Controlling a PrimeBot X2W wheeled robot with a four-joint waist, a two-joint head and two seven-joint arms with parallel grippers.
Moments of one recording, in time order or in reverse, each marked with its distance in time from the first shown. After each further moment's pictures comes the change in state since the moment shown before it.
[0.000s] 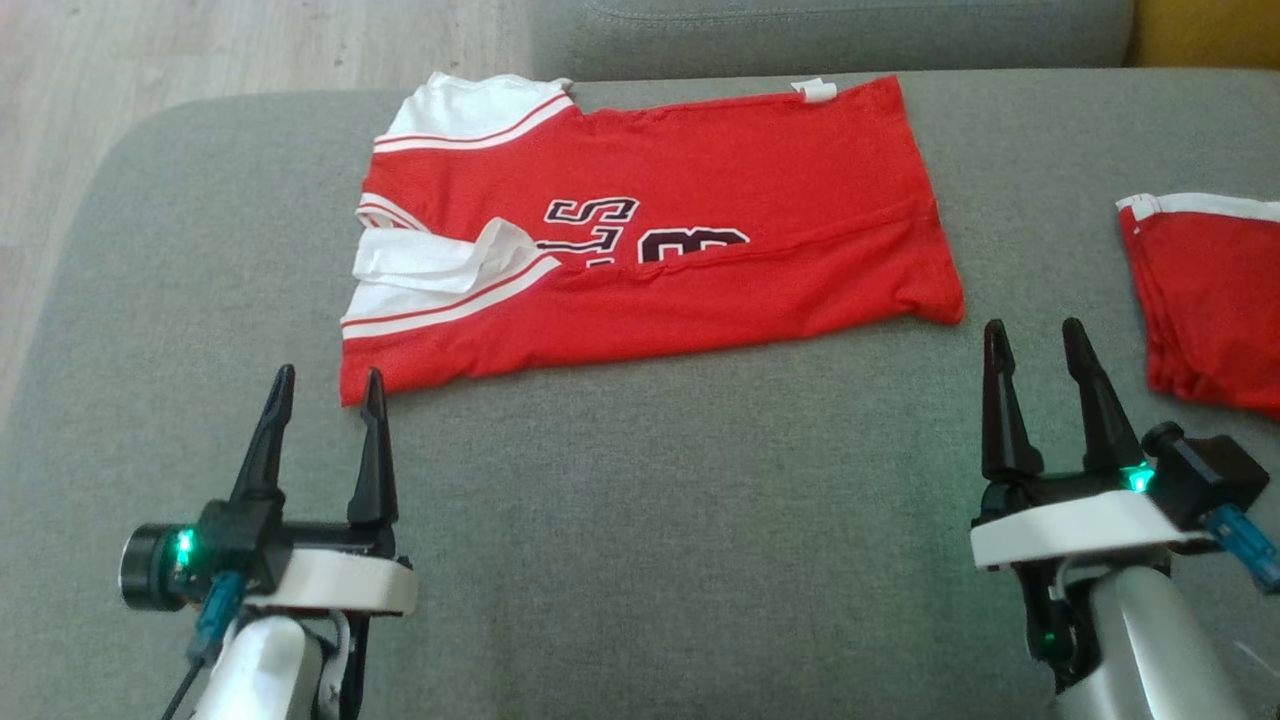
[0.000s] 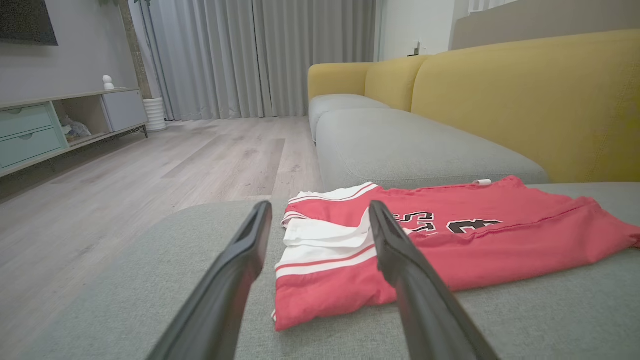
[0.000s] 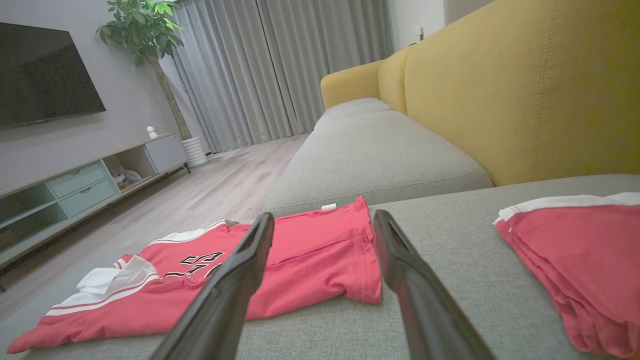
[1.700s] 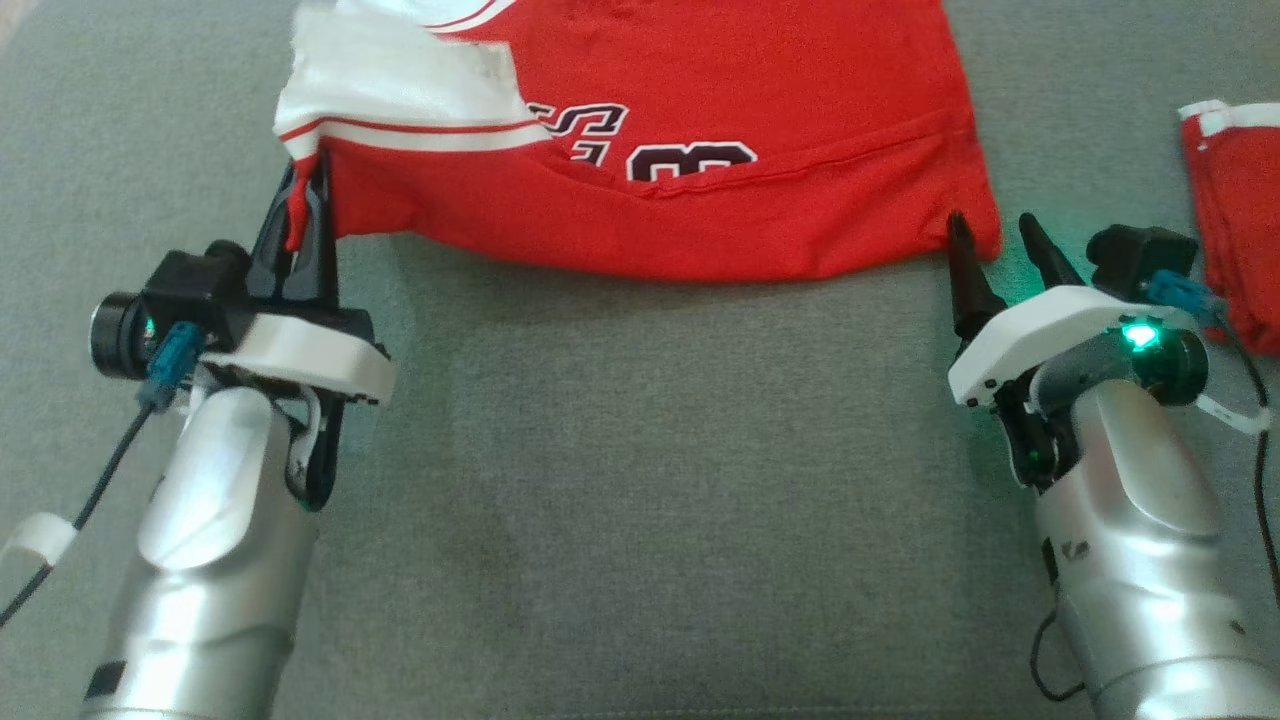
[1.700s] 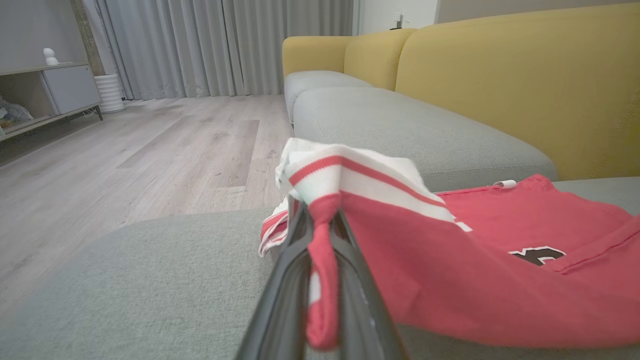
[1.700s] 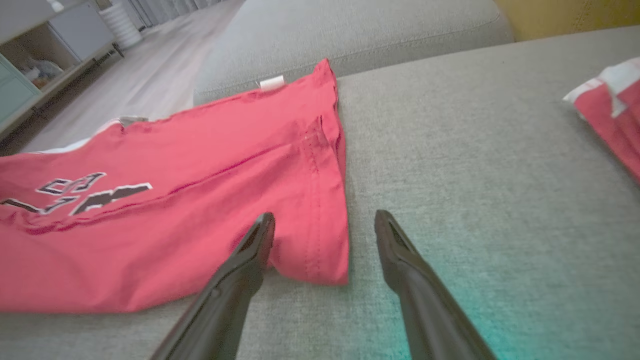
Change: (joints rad) left arm -0.458 -0.031 0.033 0.369 0.007 -0.157 0.005; right arm -0.459 -0.003 -0.049 0.521 -0.045 0.000 0.219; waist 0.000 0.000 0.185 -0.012
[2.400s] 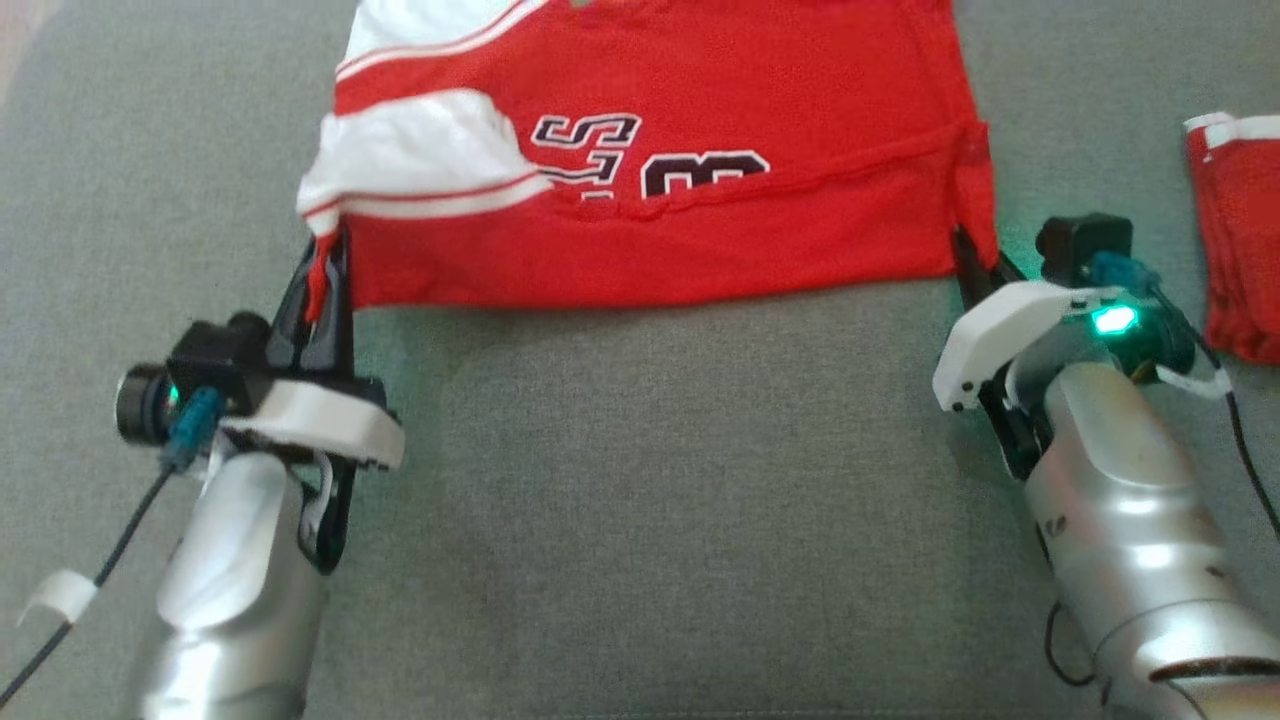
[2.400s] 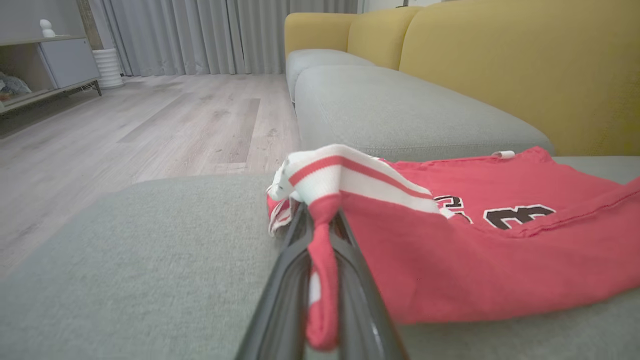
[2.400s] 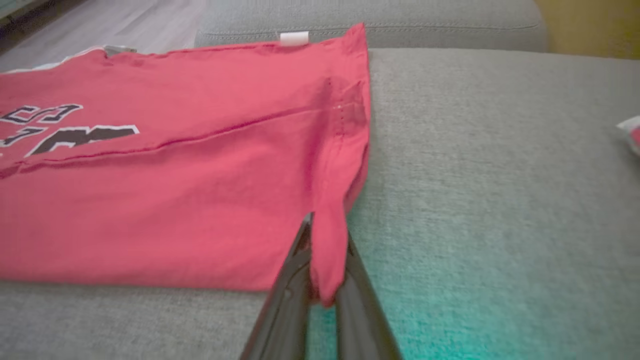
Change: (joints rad) left arm 0.103 -0.019 0.028 -0.015 0.022 -0.027 0.000; right arm -0.145 -0.010 0.007 0.293 -0.210 0.000 -0.076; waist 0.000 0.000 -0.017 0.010
